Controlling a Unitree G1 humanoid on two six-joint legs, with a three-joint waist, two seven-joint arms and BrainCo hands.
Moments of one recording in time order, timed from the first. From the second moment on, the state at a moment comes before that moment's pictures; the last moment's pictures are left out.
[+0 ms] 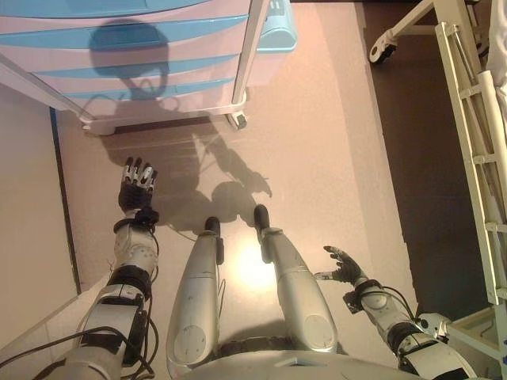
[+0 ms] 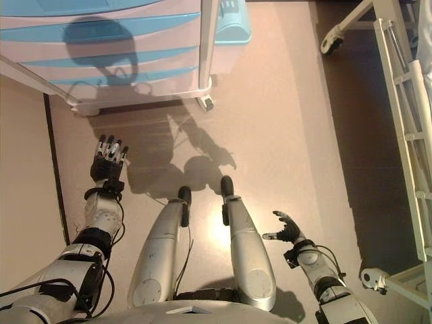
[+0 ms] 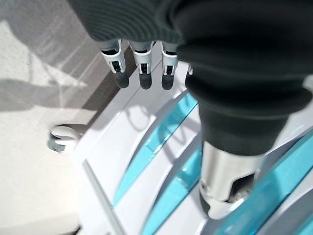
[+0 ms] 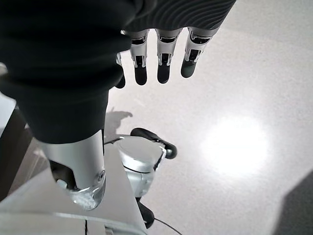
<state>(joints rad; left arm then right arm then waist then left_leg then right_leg) -0.45 0.38 0.02 0.93 -1.16 -0.44 -0.29 -0.20 -0.33 0.25 1.16 -0.10 -0.41 0.00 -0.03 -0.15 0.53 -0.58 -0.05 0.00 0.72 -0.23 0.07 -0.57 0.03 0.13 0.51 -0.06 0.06</state>
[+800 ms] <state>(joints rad) -0.90 0.63 0.03 0.90 -1.55 -0.30 -0.27 -0.14 -0.31 0.35 1.08 -0.01 -0.38 -0.02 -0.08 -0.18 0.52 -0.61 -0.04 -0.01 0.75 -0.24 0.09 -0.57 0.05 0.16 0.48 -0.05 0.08</state>
